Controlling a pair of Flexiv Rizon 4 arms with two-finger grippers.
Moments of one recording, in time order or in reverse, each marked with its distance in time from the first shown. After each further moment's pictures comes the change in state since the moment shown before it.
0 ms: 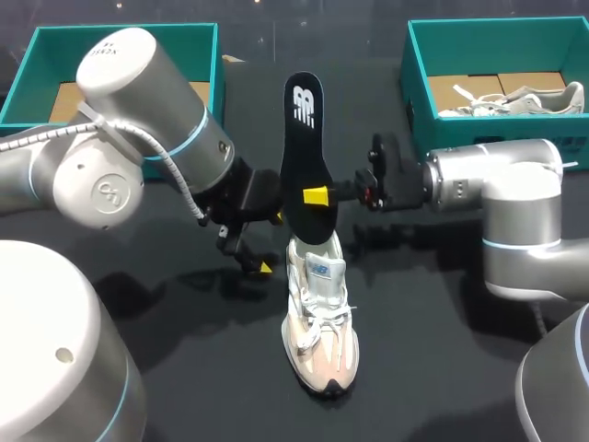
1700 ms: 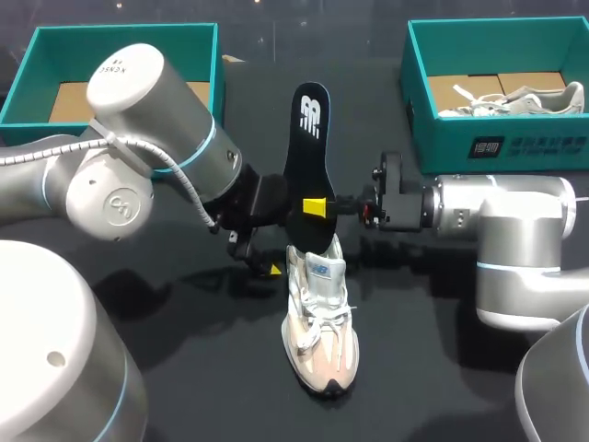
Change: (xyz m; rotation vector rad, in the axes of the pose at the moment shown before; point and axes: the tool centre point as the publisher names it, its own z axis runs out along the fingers) left arm -0.008 -0.003 0.019 0.013 -0.035 -0.024; right arm 0.002 -0.015 0.002 -0.073 -0.171 0.034
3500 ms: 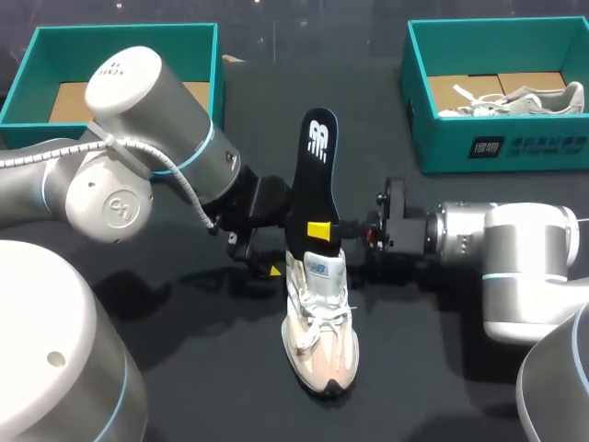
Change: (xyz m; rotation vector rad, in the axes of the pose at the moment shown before) left arm 0.001 0.001 0.002 0.007 0.000 -0.005; right arm 0.006 -0.036 -0.007 -0.008 -0.015 0.076
